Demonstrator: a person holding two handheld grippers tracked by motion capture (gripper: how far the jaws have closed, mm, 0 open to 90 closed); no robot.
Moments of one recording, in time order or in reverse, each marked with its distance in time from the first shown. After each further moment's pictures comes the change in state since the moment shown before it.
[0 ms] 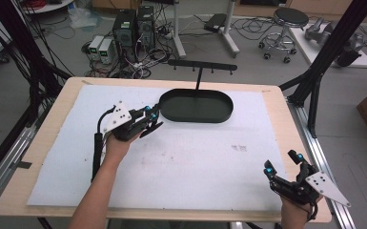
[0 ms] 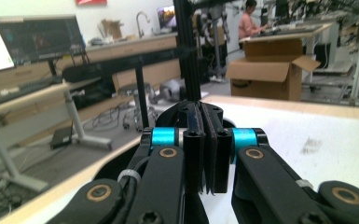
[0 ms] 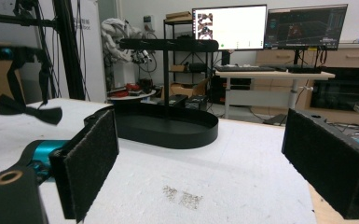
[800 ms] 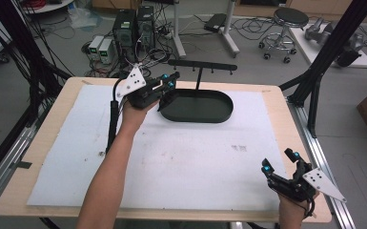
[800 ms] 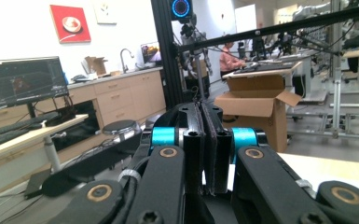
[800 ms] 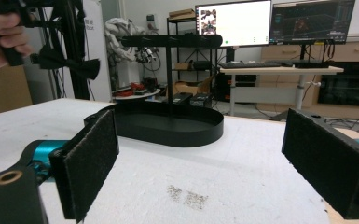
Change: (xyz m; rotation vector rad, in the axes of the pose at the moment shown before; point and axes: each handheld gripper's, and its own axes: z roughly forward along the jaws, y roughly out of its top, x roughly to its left) left arm 0.032 0.057 0.072 -0.131 -0.086 0.009; right arm -0.002 -0.005 0.010 0.008 0.020 0.025
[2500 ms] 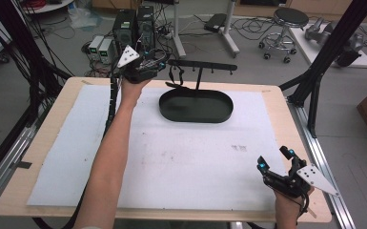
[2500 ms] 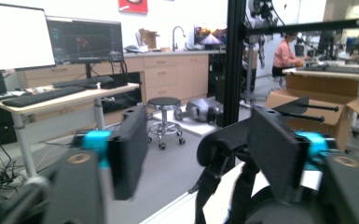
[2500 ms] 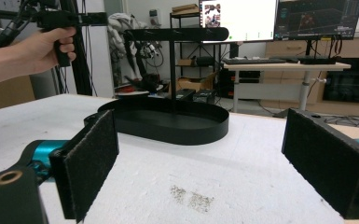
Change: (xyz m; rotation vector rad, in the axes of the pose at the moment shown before) left arm 0.107 -0.046 0.018 0.071 0.245 -0.123; right arm 0.002 -0.003 0.011 0.018 0.012 -0.005
